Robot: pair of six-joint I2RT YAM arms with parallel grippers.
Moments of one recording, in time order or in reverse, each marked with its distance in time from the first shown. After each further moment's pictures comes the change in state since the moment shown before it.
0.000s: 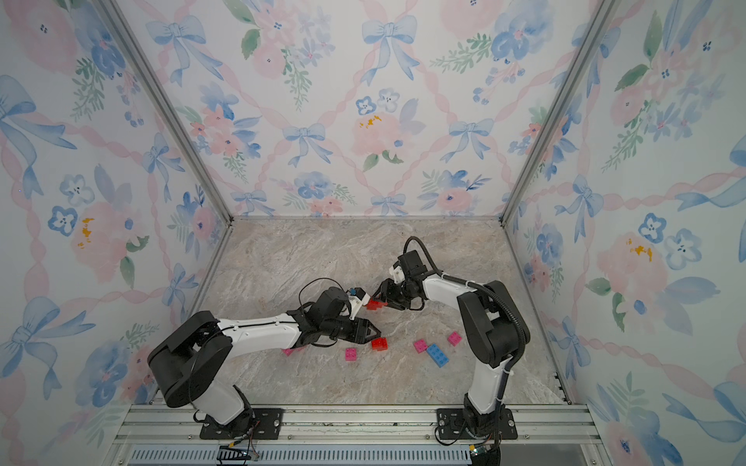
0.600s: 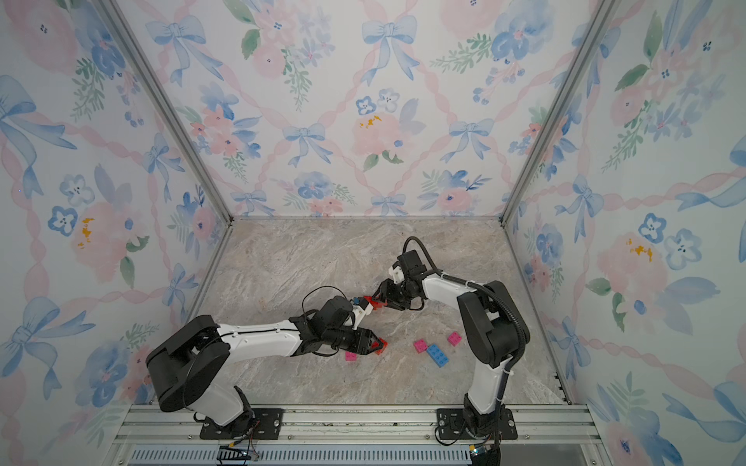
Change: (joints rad) left arm -0.075 -0.057 -0.044 -0.037 -0.042 -0.056; right arm 0.005 0.000 0.008 -0.021 0.000 -0.007
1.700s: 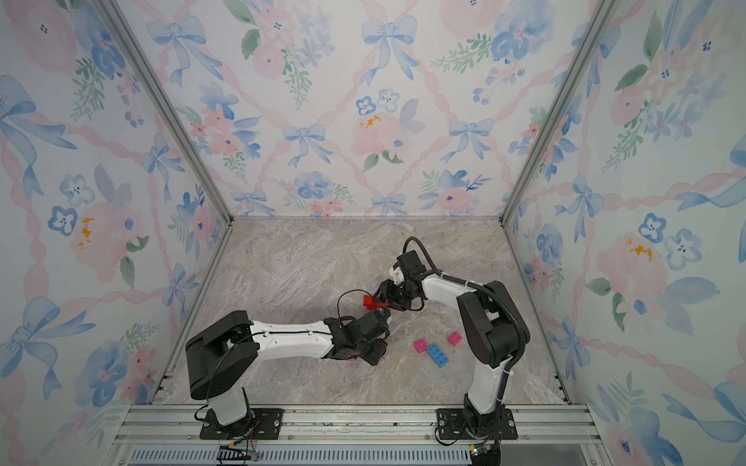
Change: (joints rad) left arm -0.210 0.203 0.274 -0.358 -0.469 0.205; right arm 0.003 0.000 0.000 -0.011 0.026 0.000
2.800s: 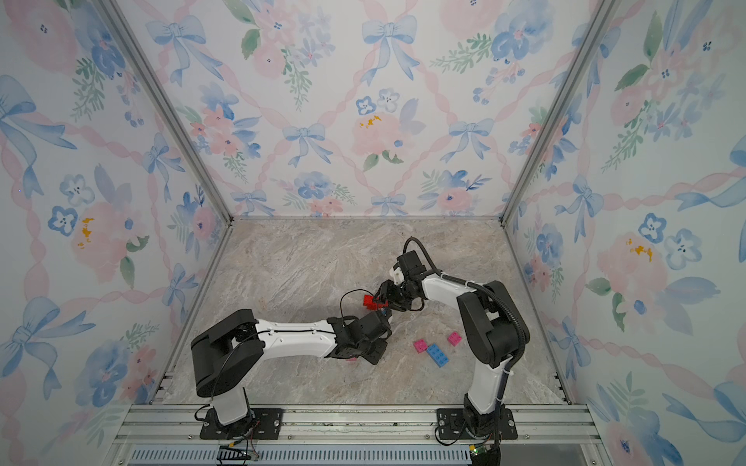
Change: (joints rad) left arm 0.000 0.030 0.018 -0.006 -0.018 0.011; right arm 0.000 0.000 0.000 -0.011 0.000 0.000
